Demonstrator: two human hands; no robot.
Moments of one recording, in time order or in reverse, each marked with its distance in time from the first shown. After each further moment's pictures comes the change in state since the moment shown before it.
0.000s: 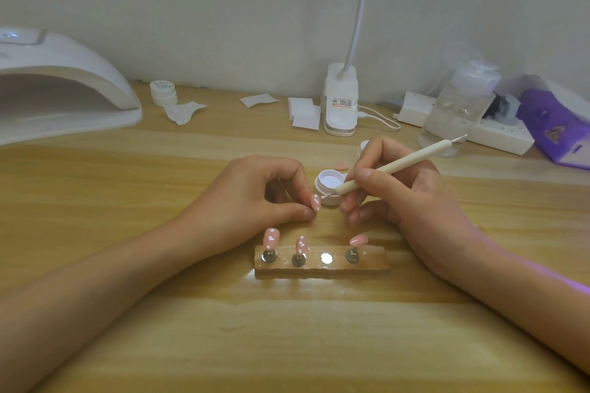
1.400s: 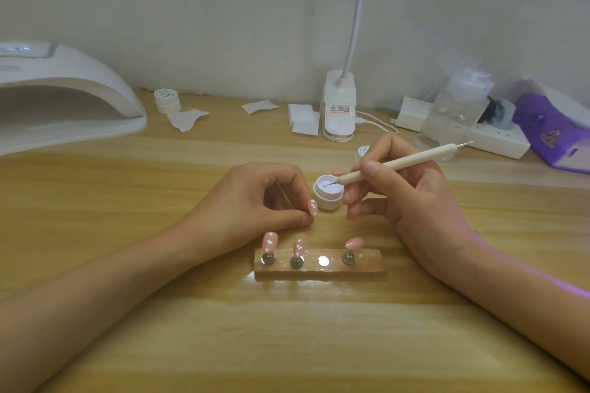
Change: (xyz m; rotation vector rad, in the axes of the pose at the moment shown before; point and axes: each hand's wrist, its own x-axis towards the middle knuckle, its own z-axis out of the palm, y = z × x) left_hand -0.001 -0.001 -0.001 -0.029 -0.023 -0.026; right_hand 0.003 0.003 -0.004 0.066 0.031 -0.085
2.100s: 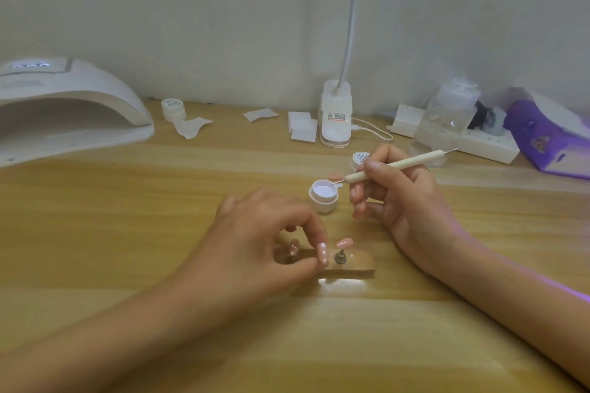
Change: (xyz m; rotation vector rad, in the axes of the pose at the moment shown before) left_hand -0.043 0.045 0.017 0.303 0.046 0.029; right_hand 0.001 0.000 -0.009 0.172 0.026 0.091
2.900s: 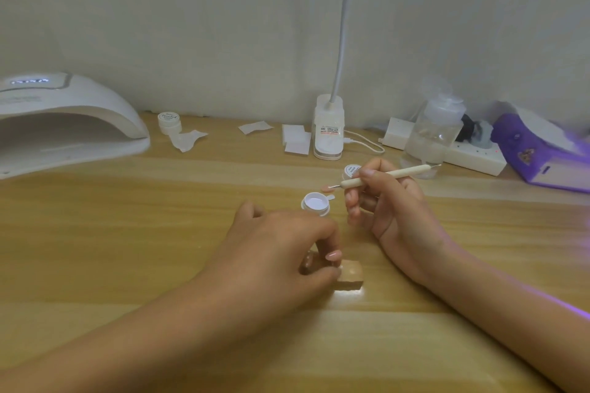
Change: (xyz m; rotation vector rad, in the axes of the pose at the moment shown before) left_hand 0.013 0.018 0.008 0.163 -0.085 0.011; right_hand 0.004 0.001 -0.004 0.101 0.050 0.039
